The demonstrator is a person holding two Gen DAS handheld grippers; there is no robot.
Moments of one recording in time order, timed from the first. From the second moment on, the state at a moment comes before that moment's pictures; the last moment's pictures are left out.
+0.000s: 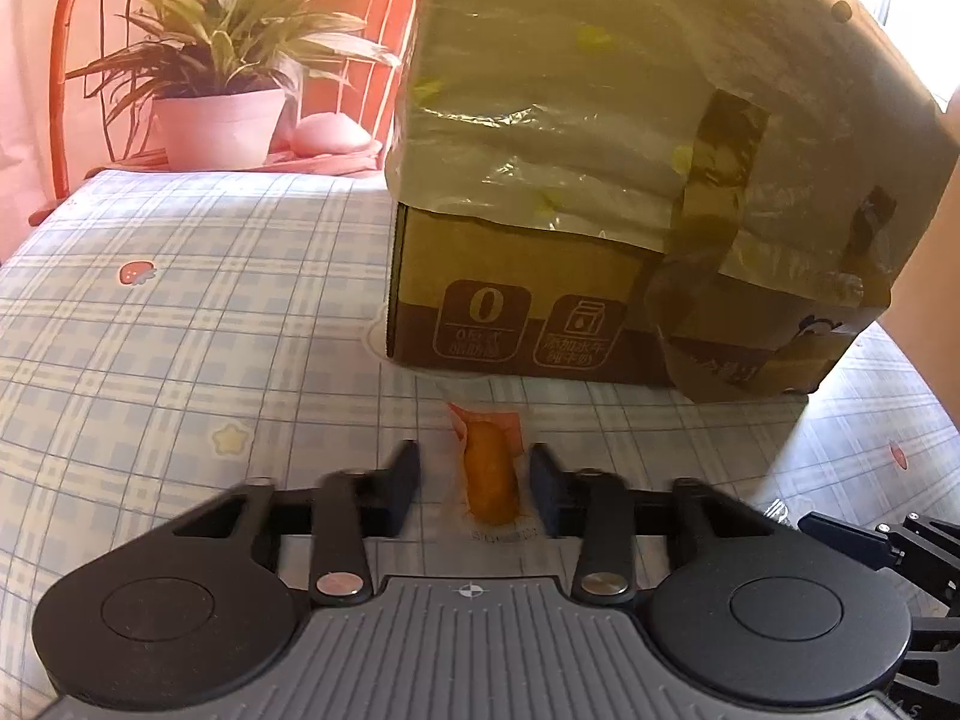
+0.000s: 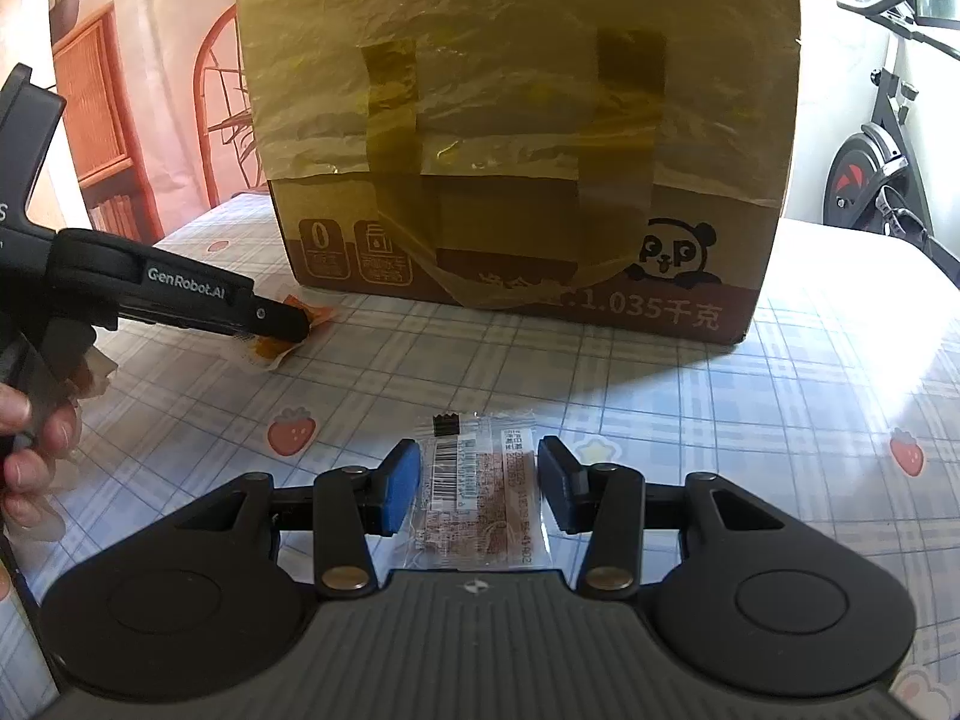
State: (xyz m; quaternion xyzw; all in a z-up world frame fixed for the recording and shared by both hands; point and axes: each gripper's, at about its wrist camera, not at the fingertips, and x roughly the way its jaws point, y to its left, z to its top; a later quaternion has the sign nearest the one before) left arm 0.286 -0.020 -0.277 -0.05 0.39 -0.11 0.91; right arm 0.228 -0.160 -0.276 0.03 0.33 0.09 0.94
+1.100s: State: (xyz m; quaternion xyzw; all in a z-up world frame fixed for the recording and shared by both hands) left arm 0.222 -0.012 -0.180 -0.06 0.27 -0.16 0.95; right arm 0.214 -0.176 -0.216 0.06 0.23 0.09 0.97
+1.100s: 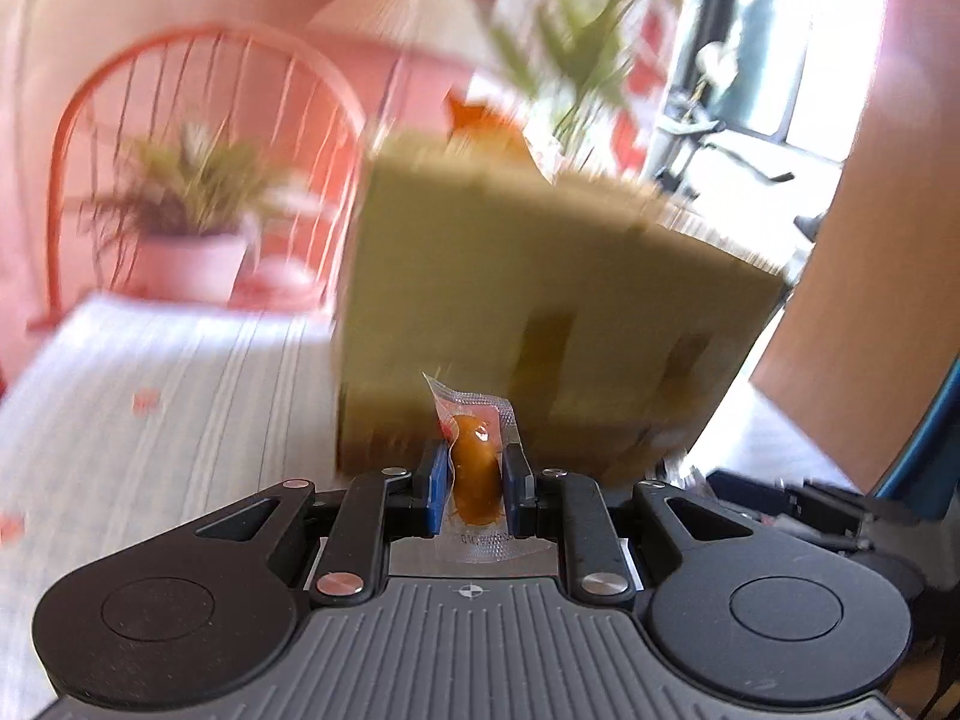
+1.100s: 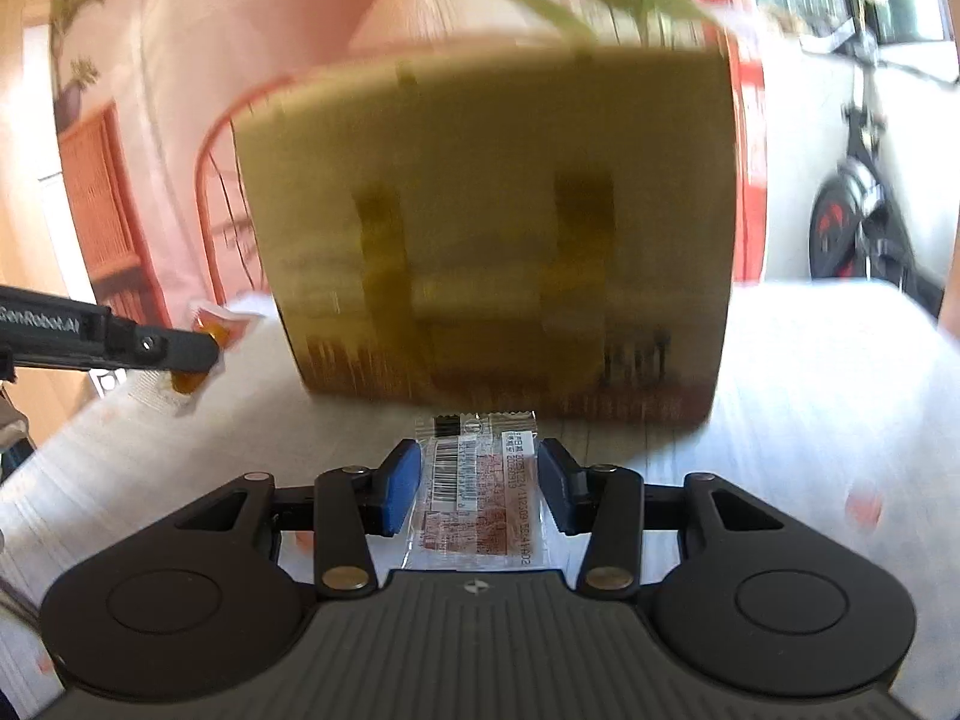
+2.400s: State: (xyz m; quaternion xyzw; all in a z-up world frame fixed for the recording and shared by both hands) left arm 0.348 -0.073 -0.069 0.01 0.22 -0.17 0.96; right arm 0.320 -0.235 -0.084 0.04 0.16 0.04 0.99
